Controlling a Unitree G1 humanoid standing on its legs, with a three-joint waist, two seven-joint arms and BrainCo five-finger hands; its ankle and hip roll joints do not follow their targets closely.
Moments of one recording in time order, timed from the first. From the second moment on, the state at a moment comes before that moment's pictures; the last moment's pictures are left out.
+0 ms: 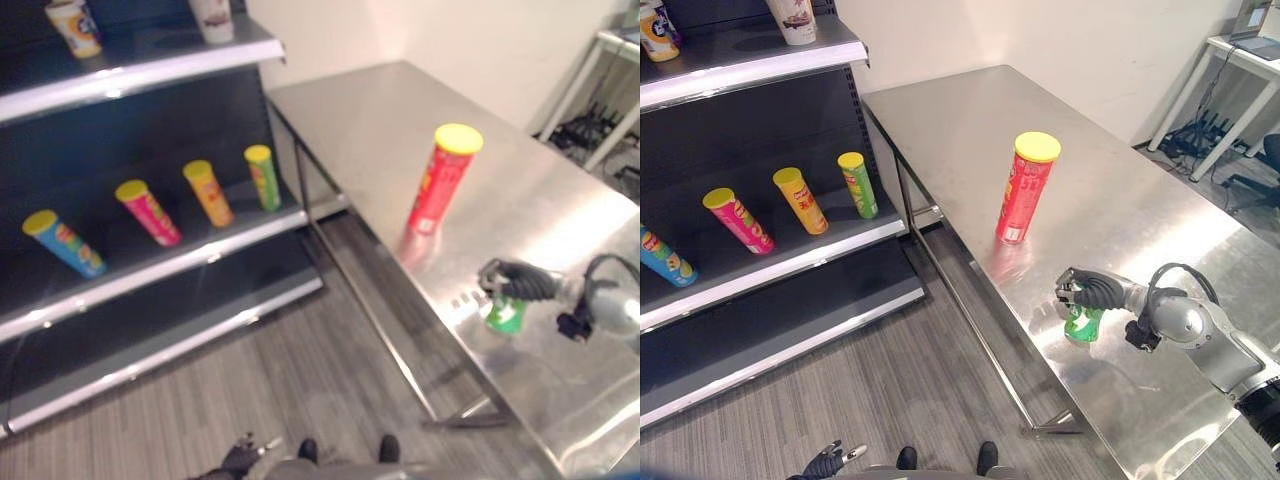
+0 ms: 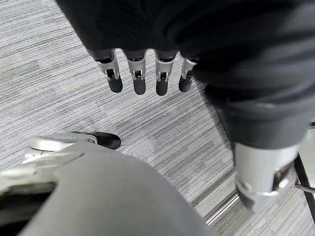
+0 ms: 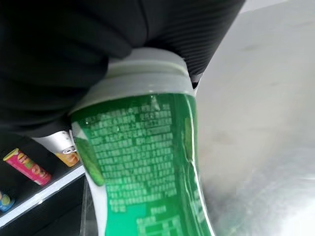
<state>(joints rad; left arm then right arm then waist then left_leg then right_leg) 0.12 0.20 -0.08 1.15 -0.14 -0.16 -0.02 -0.18 -1.21 0.38 0.07 0.06 -0.23 0.31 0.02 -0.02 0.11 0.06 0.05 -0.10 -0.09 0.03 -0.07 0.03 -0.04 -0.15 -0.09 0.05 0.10</state>
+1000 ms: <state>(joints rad) 0.14 0.20 -0.07 1.14 -0.14 -0.17 -0.02 -0.52 -1.52 0.05 -0.35 0.08 -0.38 0.13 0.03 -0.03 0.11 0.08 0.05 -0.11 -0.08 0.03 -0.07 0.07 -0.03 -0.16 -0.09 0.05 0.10</state>
